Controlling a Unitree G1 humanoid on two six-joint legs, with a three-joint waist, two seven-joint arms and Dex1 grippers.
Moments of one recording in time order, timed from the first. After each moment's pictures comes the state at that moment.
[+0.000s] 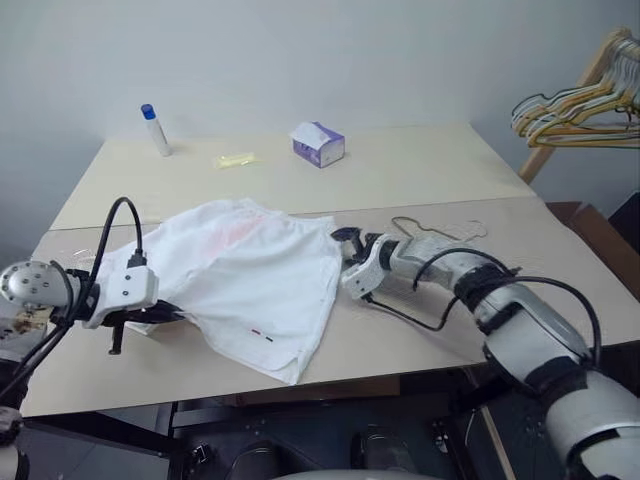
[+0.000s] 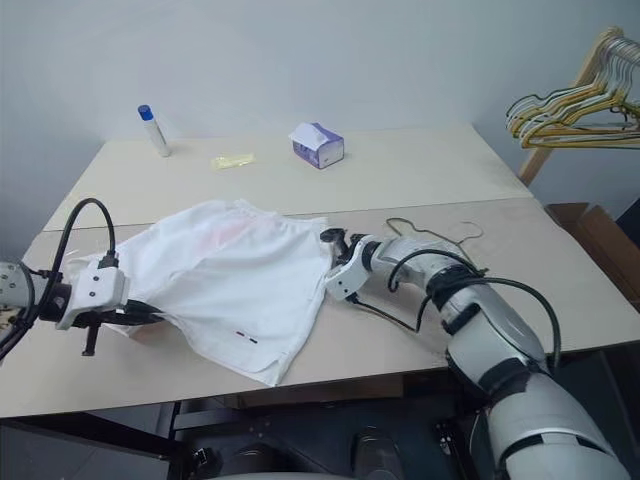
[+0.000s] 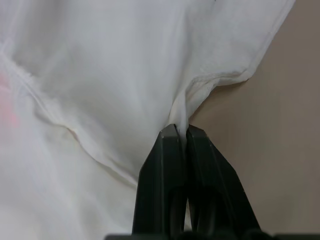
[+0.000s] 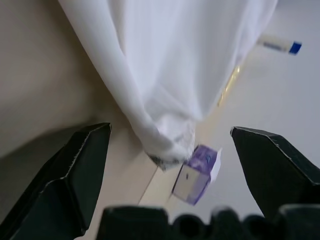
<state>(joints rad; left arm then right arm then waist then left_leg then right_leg) -0.25 1.07 -0.02 0.32 -0.16 -0.18 -1.43 -1.06 -0.41 0.84 1.07 -1.02 -0.67 -0.03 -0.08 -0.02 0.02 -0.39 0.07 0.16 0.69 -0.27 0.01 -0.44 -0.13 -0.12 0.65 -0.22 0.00</state>
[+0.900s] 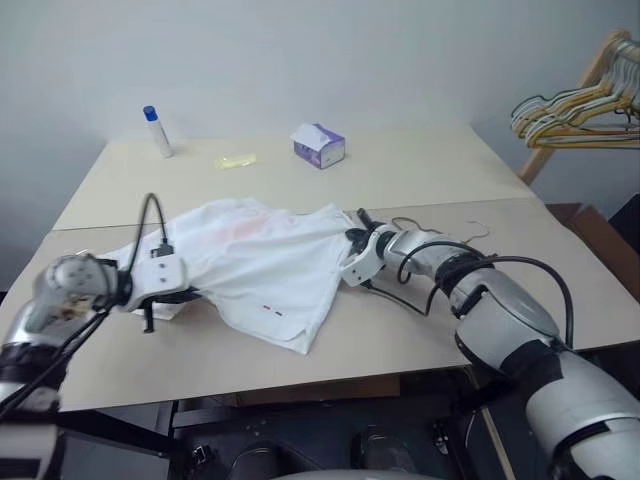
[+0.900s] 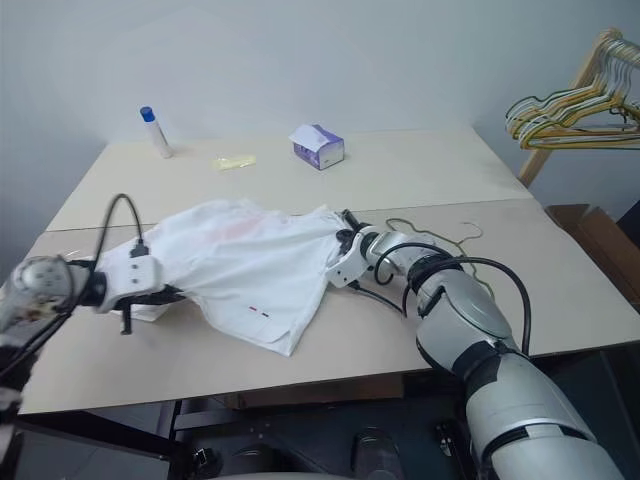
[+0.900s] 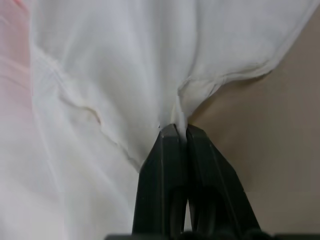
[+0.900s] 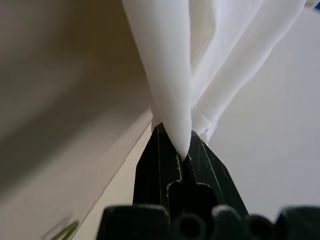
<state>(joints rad) -0.51 0.88 -0.18 0.53 0.12 -0.20 -1.16 -1.17 -0.33 0.87 1.32 -1.04 -0.44 -0.10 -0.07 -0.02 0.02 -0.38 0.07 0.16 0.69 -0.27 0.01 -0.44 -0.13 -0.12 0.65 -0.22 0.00</state>
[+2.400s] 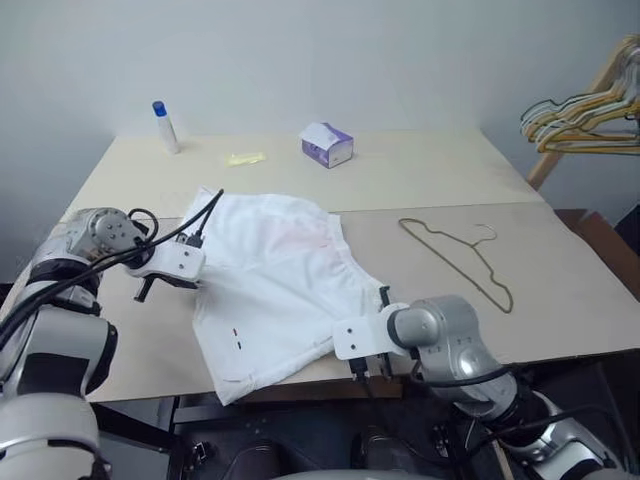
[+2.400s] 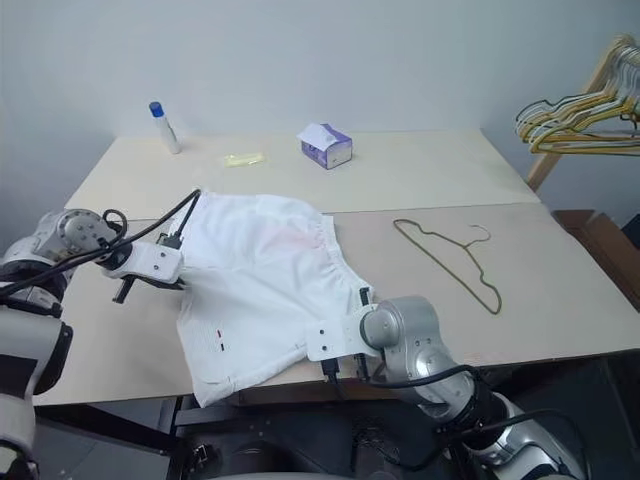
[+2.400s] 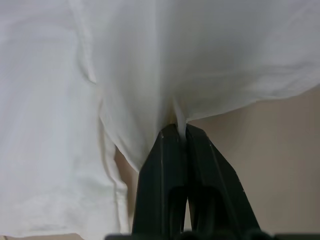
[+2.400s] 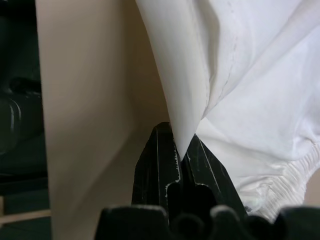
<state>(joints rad) -1.05 0.79 -0.41 1.26 0.46 -0.76 -1.28 -0.40 -0.50 0.69 -0.52 -0.86 0.75 1.39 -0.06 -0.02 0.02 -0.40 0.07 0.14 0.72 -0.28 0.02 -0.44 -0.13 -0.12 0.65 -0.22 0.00</state>
